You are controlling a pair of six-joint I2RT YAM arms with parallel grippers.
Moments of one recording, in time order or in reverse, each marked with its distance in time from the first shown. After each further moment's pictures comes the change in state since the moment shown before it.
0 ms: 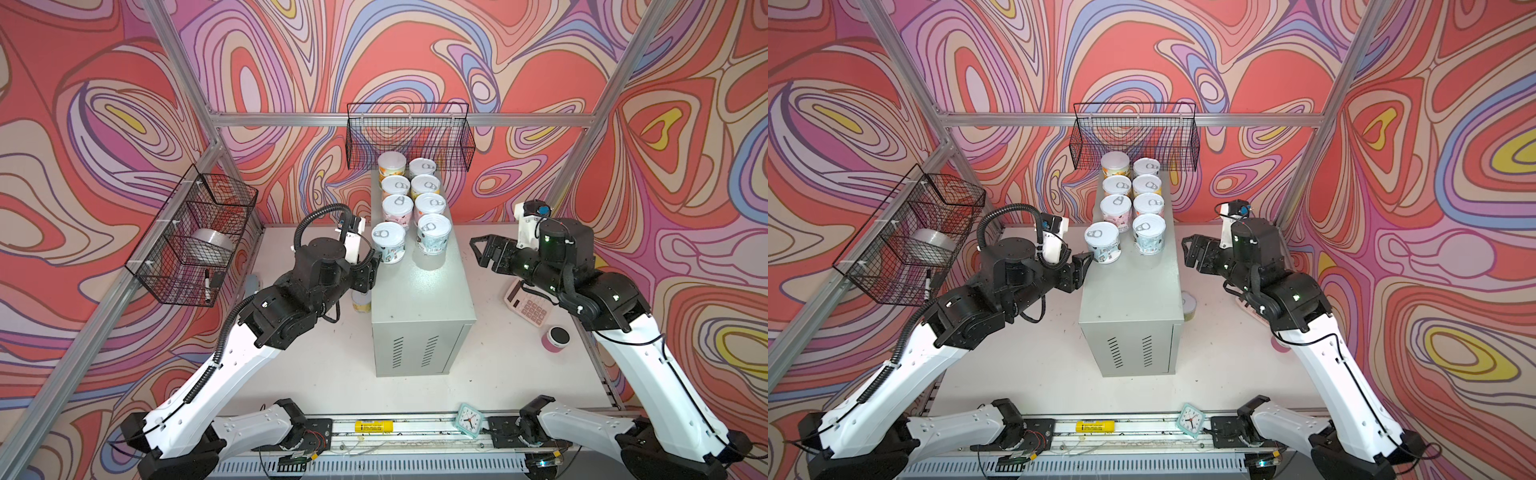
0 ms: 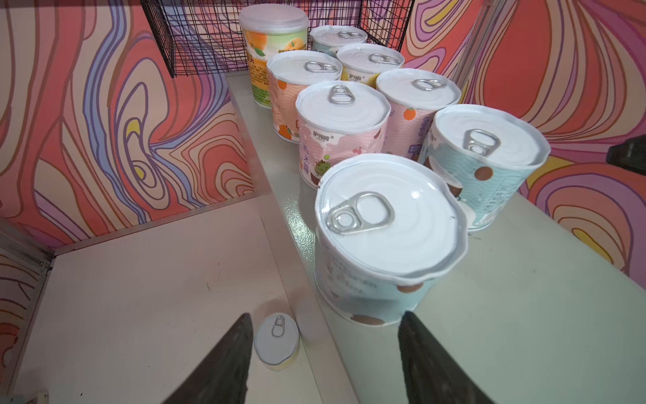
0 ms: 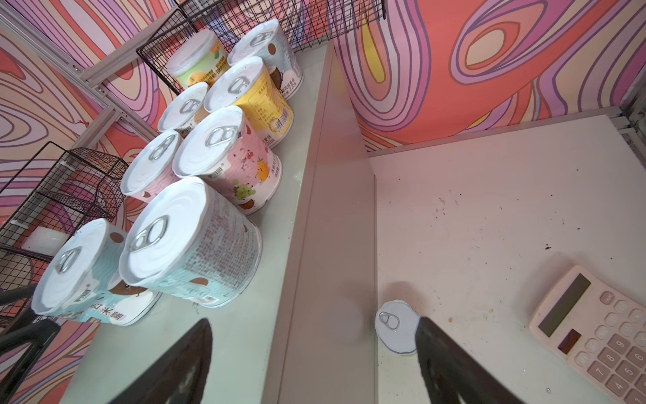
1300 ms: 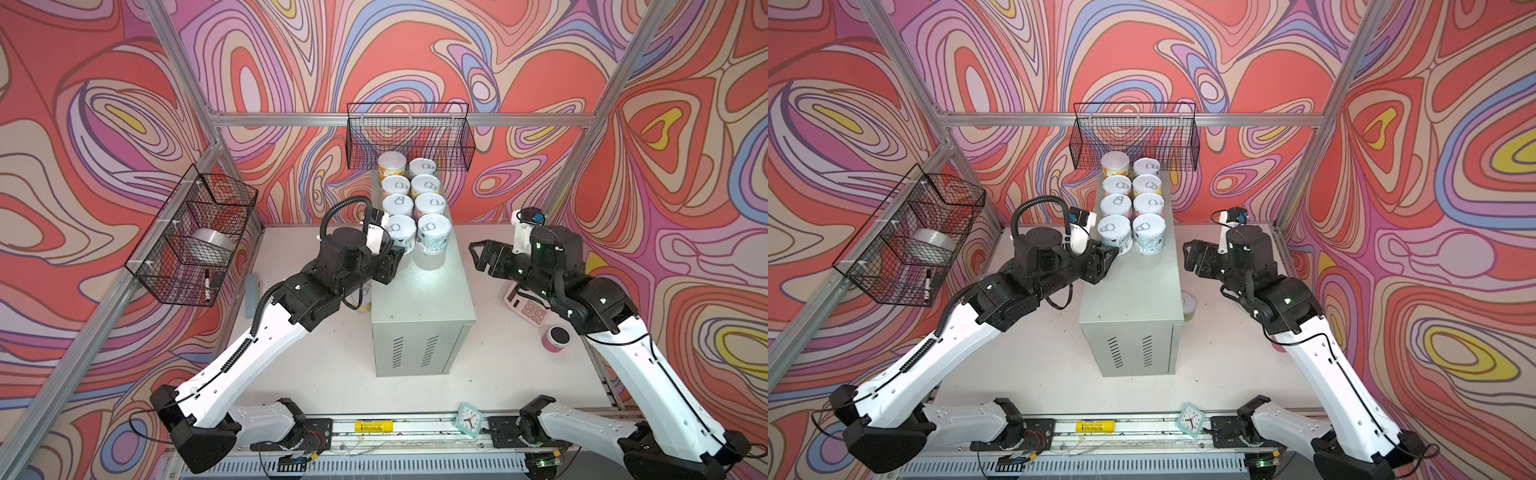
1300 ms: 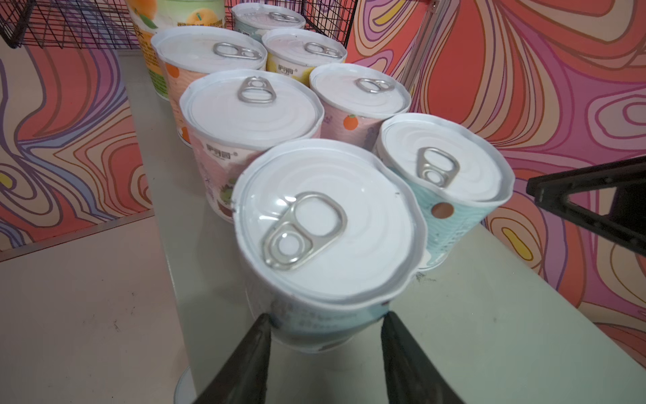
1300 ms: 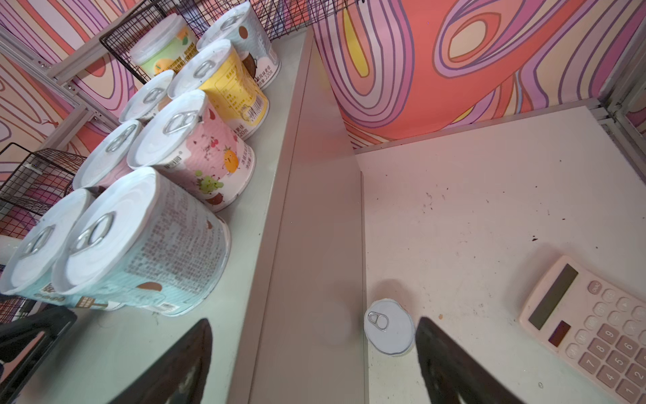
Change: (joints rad) left arm 0.016 0.128 -0.015 0.159 0.196 -0.057; right arm 0.000 -0.028 -0.112 0.066 0.043 0.005
